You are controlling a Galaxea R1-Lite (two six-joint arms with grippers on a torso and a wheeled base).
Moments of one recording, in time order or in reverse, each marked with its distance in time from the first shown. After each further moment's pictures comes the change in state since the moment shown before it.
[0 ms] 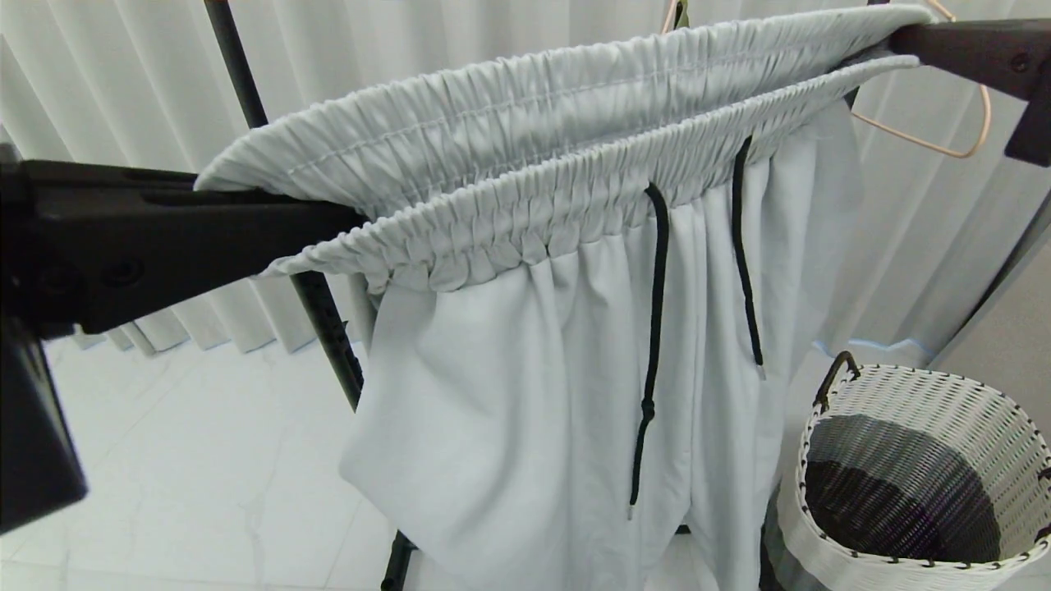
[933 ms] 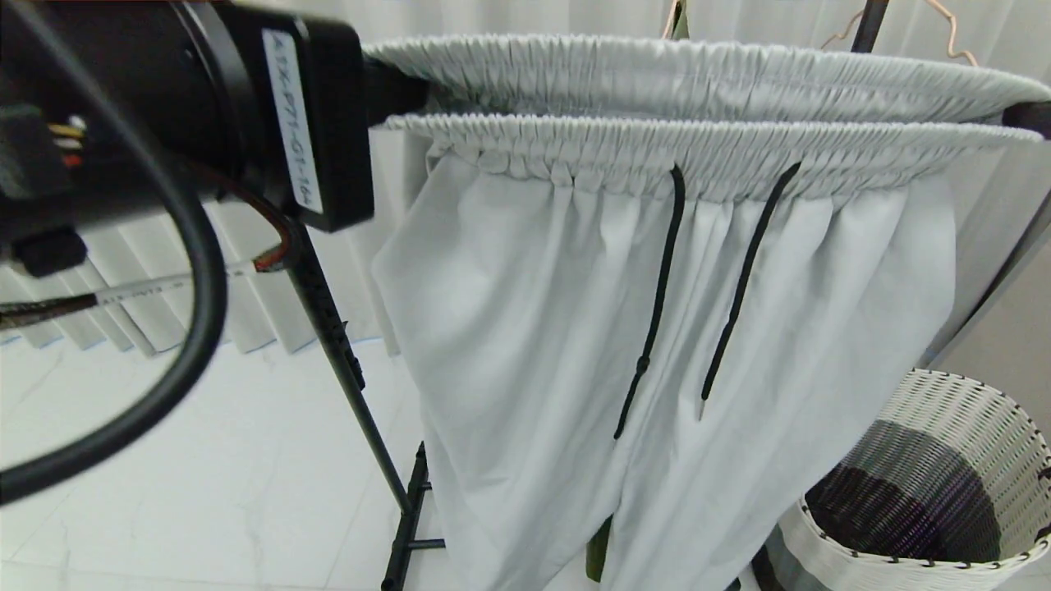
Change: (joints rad) left arm 0.208 0.151 -0.033 -0.295 0.000 0.085; right arm -0.011 -0.156 -0.024 0.361 -0.007 -0.001
